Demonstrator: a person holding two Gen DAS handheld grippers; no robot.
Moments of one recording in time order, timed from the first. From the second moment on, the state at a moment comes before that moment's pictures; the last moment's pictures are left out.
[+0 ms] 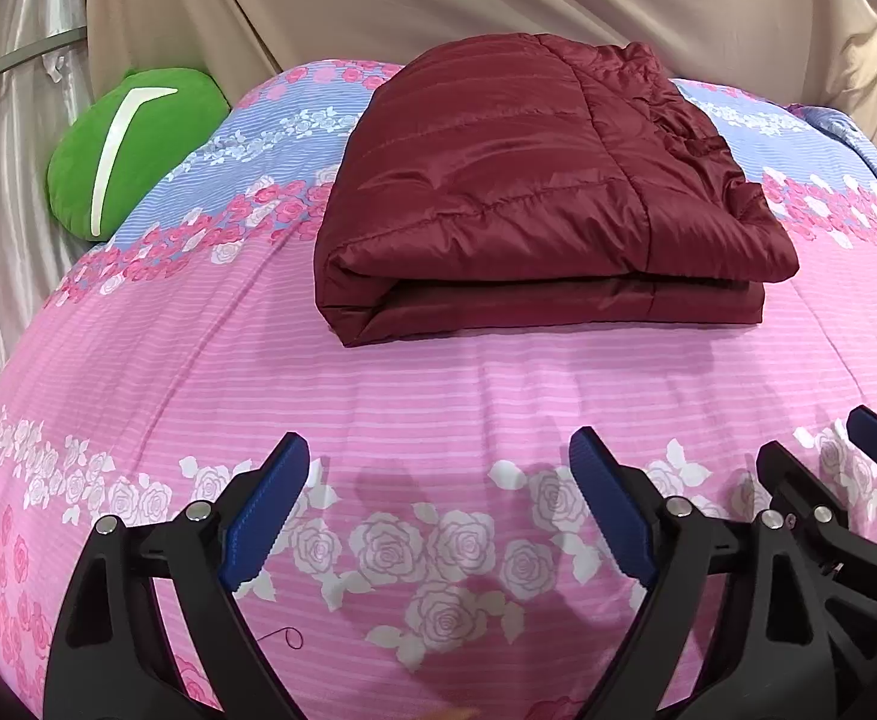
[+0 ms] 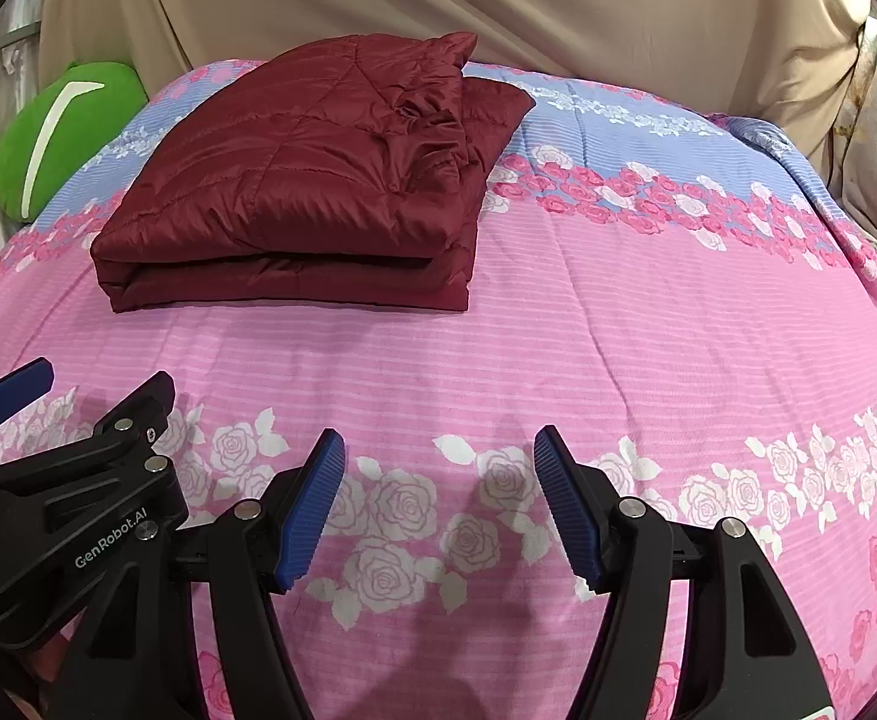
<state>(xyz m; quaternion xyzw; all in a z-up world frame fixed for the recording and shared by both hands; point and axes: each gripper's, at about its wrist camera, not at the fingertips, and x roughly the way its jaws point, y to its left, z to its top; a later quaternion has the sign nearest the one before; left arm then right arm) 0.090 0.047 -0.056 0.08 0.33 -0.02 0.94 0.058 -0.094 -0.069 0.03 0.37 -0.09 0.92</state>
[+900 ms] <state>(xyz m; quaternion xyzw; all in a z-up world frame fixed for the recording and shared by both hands) 0.088 0.044 -0.056 0.10 0.32 -0.02 0.94 0.057 -0.091 -0.069 0.02 0.37 -0.10 0.93</state>
